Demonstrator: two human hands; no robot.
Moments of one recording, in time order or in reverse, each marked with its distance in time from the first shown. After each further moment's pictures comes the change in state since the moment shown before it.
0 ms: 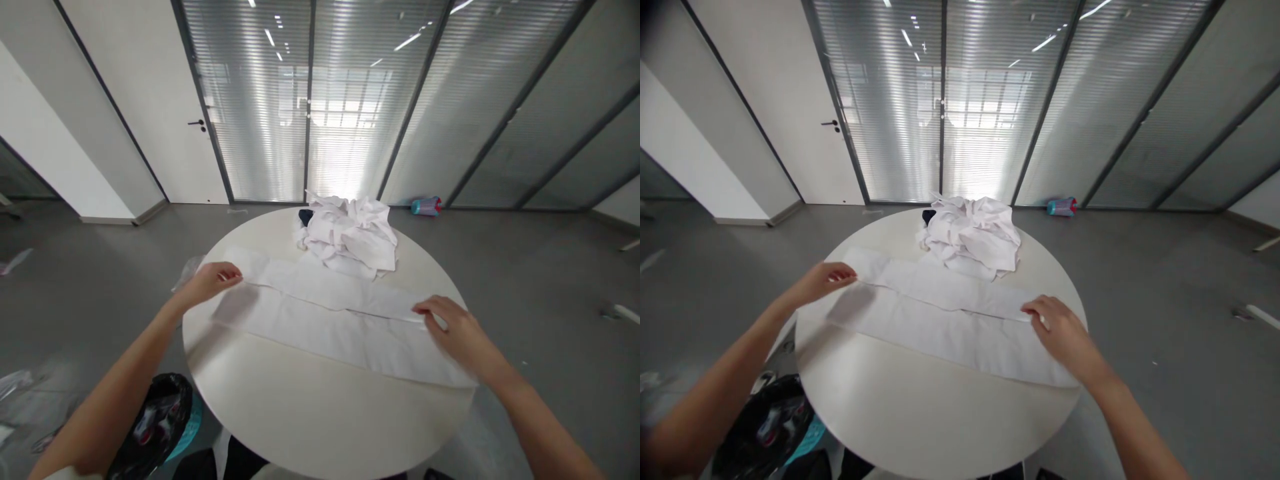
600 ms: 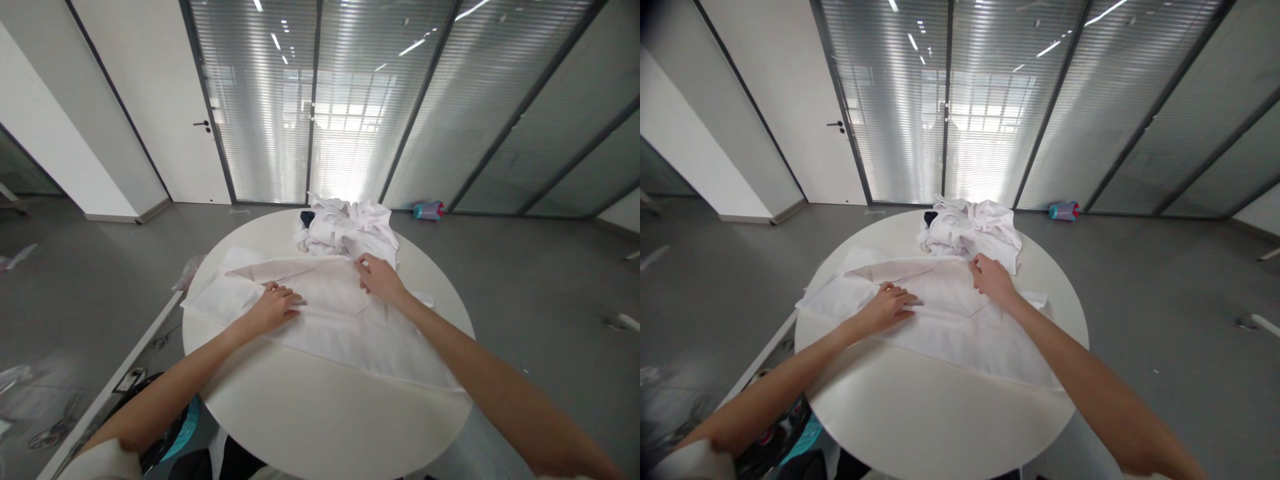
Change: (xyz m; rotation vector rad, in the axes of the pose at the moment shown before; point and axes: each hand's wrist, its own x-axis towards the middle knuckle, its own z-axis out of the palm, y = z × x) left_hand -0.006 0.088 0.116 0.429 -0.160 0.439; right_hand 0.143 -0.061 0.048 0.100 -0.226 0.316
